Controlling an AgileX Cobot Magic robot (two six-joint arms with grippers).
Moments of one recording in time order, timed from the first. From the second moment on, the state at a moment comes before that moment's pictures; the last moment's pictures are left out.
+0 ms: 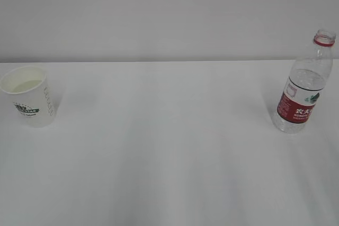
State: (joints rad) left arm 0.04 0.09 -0.49 0.22 0.51 -0.21; right arm 0.10 0.30 -0.34 -0.22 0.23 0.11
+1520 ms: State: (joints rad) left arm 0.00 0.02 -0.56 0.09 1.05 -0.05; right arm 0.10 0.01 -0.47 0.14 0.86 -0.23
